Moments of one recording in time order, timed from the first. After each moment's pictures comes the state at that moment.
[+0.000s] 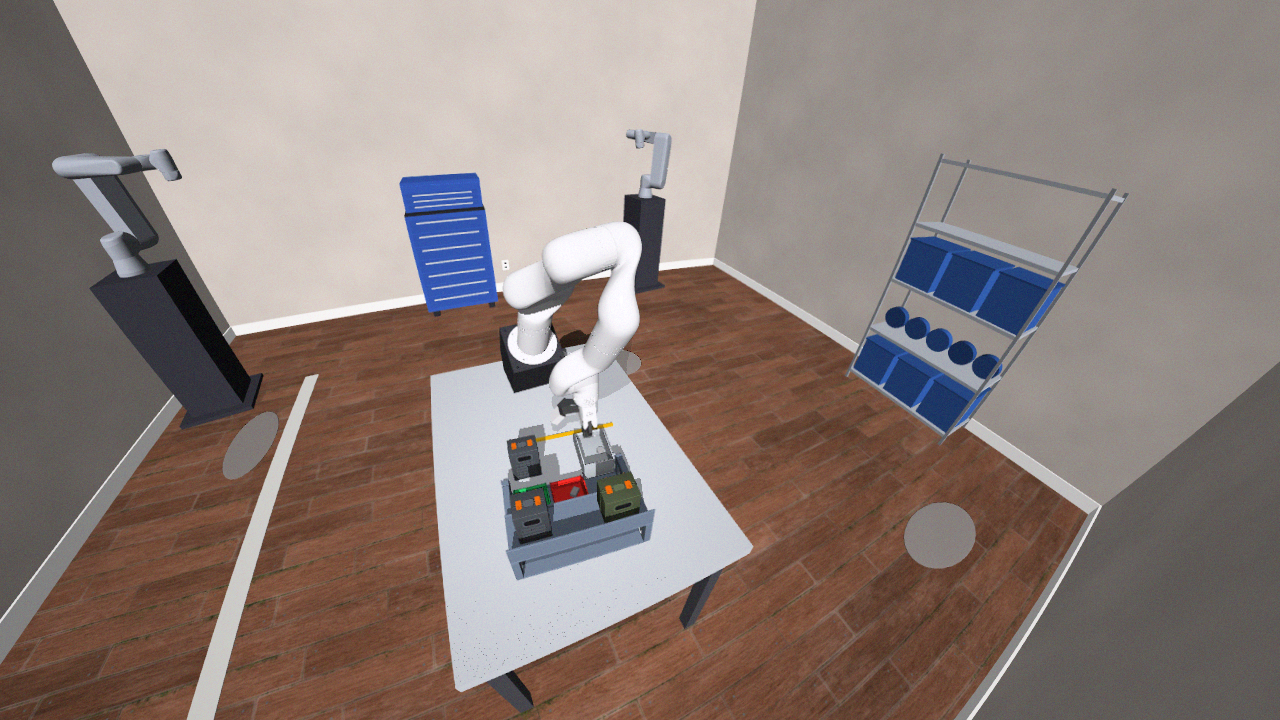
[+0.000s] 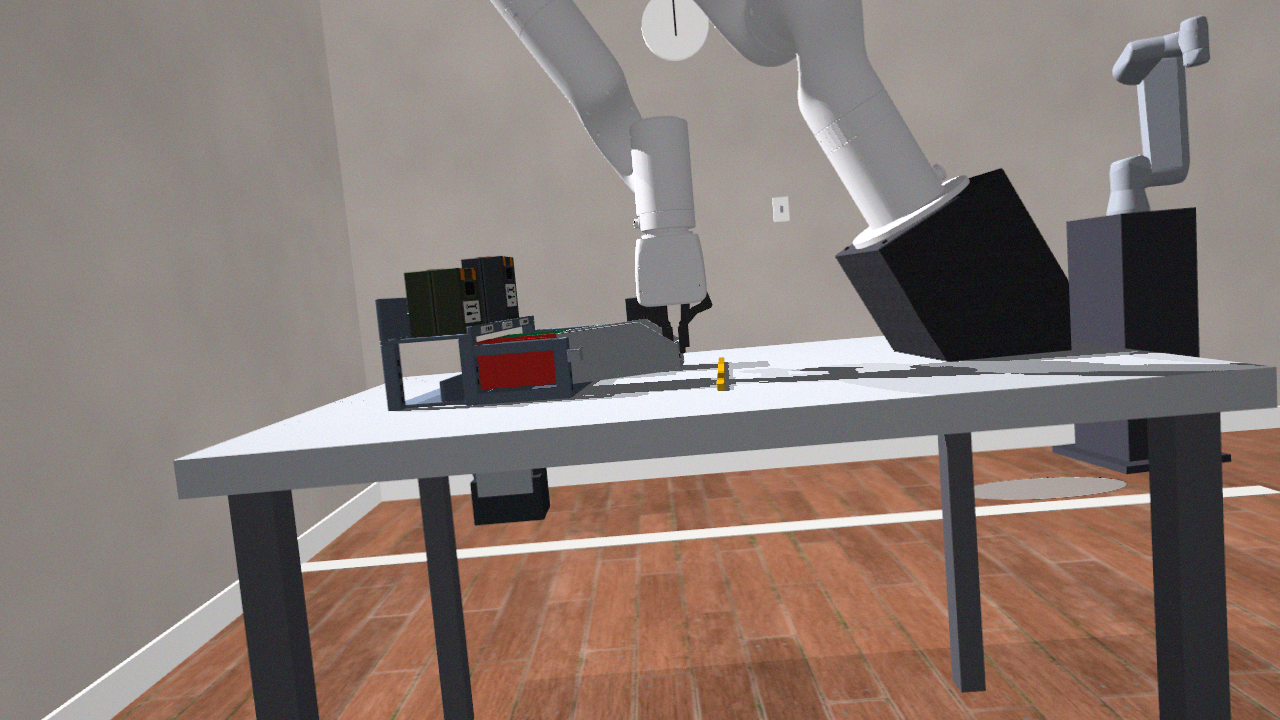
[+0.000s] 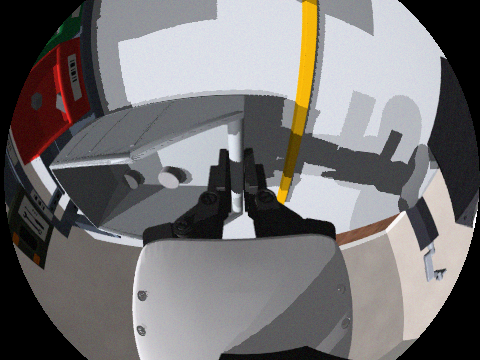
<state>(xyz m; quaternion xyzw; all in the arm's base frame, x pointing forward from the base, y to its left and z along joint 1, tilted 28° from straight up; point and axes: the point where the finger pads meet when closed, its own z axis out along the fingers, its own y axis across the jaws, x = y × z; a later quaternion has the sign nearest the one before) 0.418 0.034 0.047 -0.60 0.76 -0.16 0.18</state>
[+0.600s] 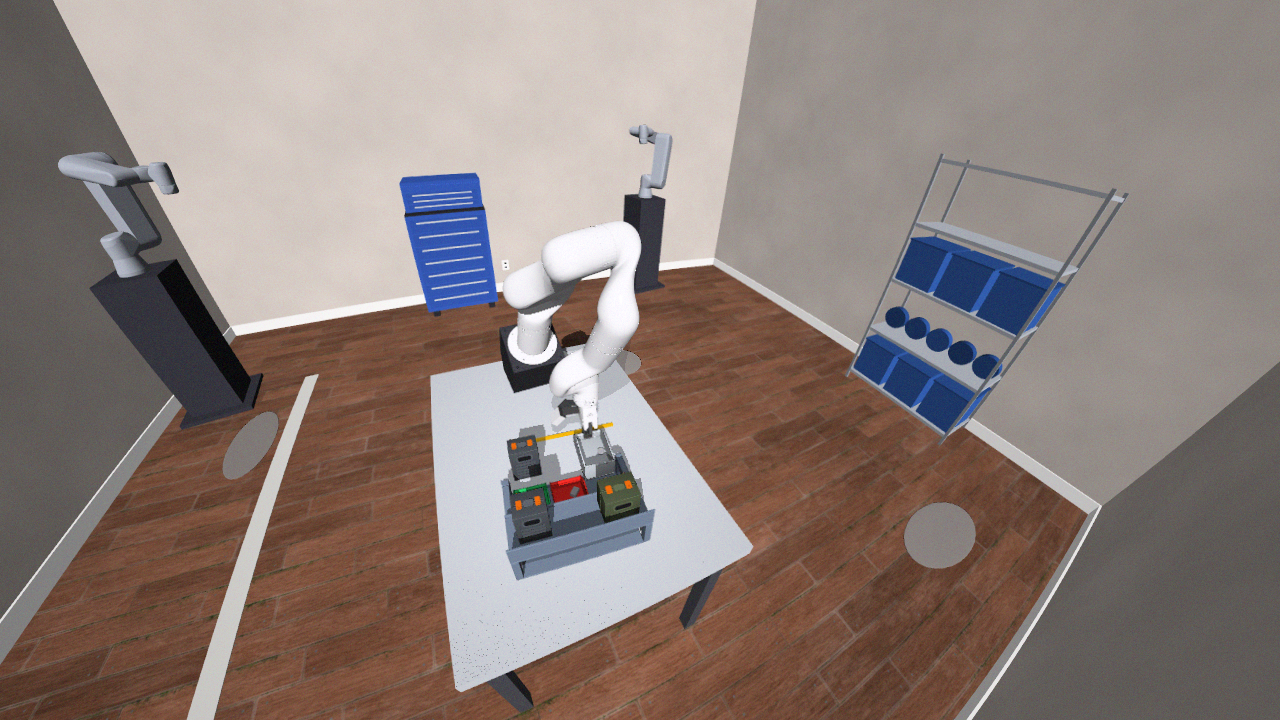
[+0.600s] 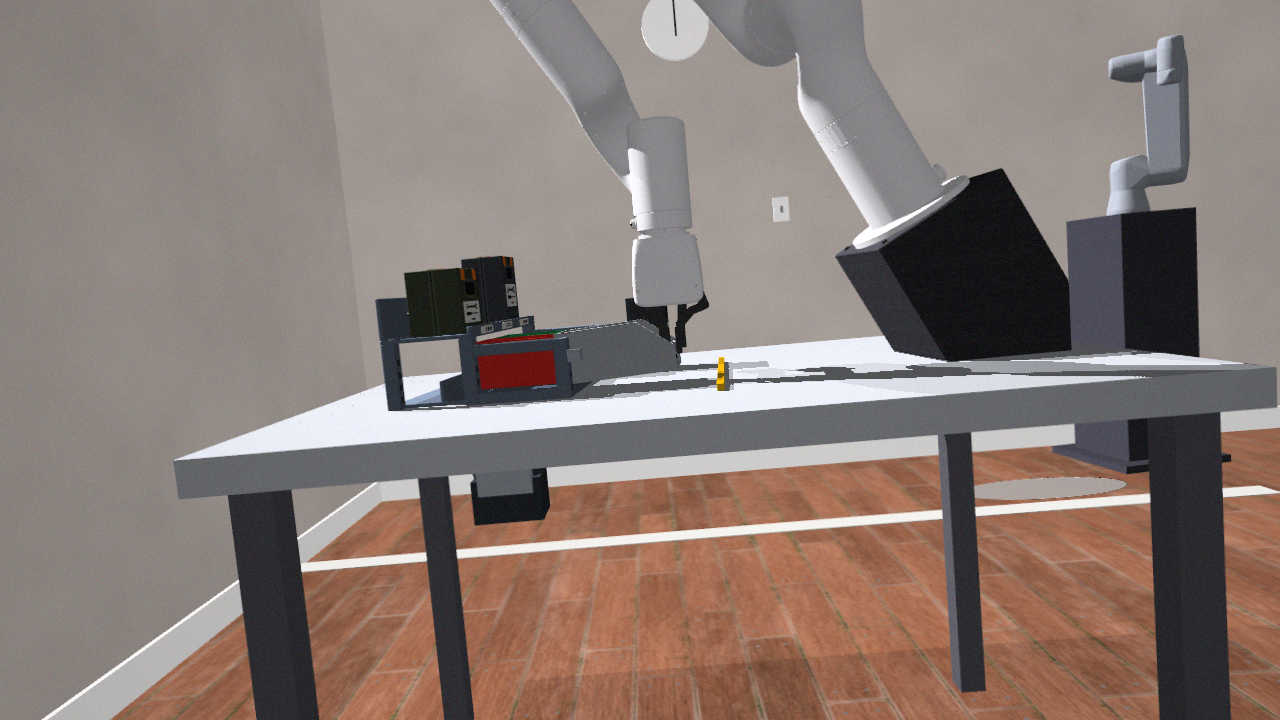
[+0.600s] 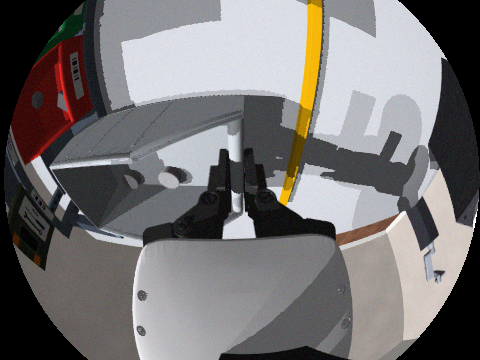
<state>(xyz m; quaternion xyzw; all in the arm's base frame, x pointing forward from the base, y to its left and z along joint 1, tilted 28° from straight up) 0.422 0.033 0.049 -0.60 0.76 -0.16 0.18</state>
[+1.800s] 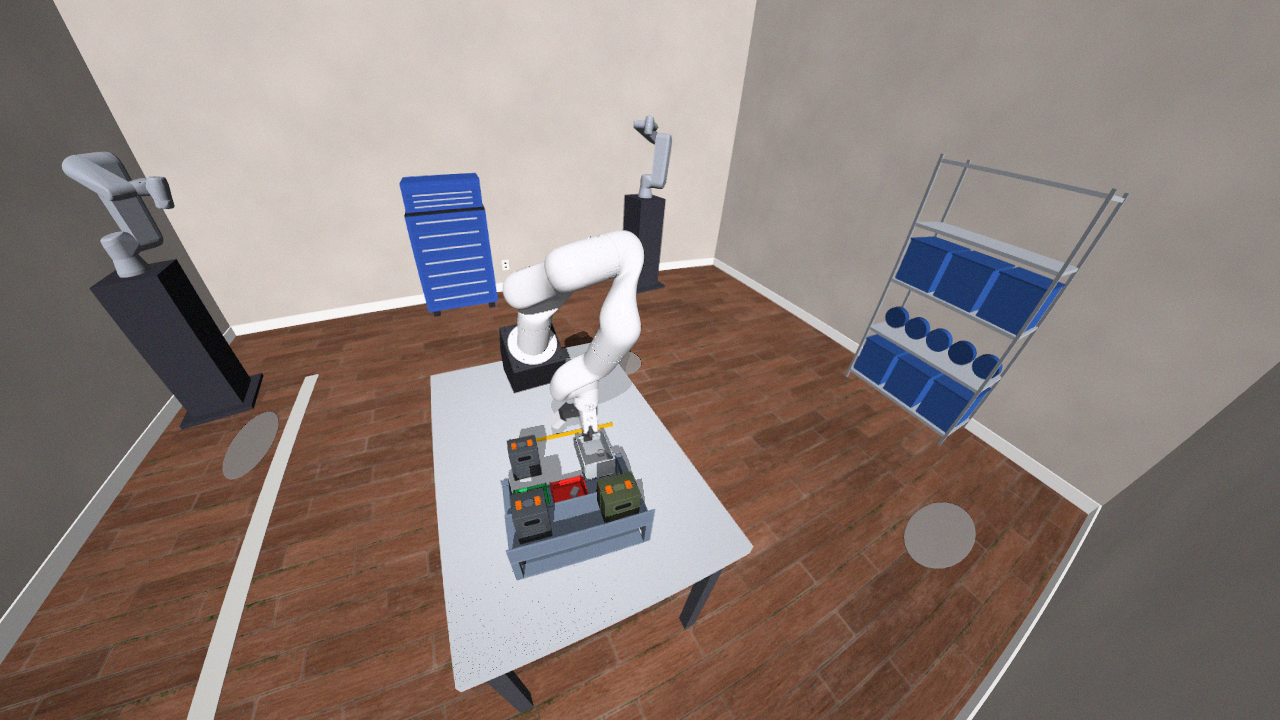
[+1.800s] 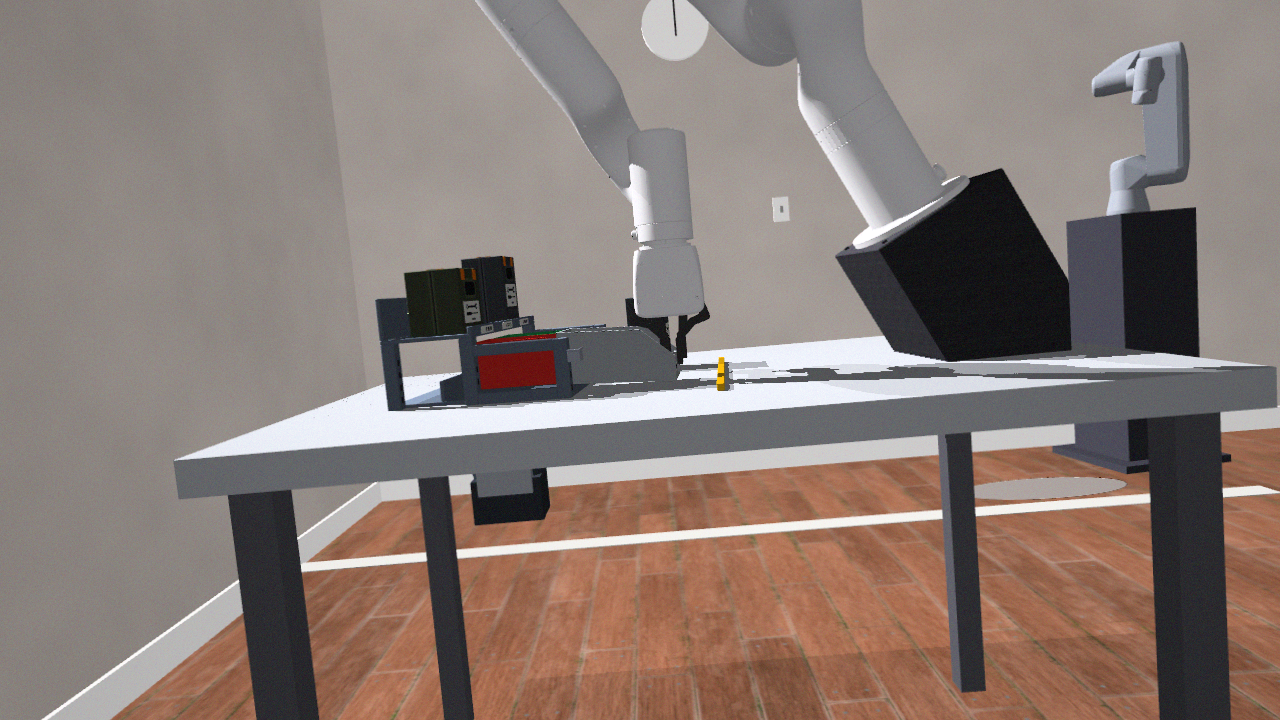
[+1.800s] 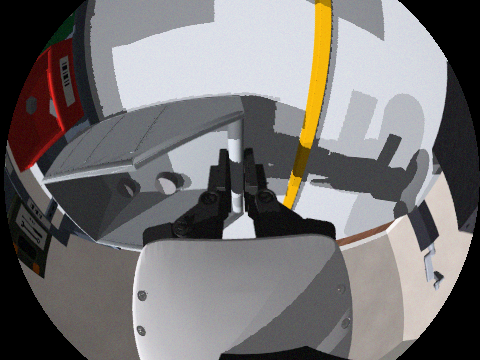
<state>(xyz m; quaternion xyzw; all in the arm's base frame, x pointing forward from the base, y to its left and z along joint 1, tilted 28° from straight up) 0.429 0.032 0.035 -0.60 0.76 -0.16 0.18</state>
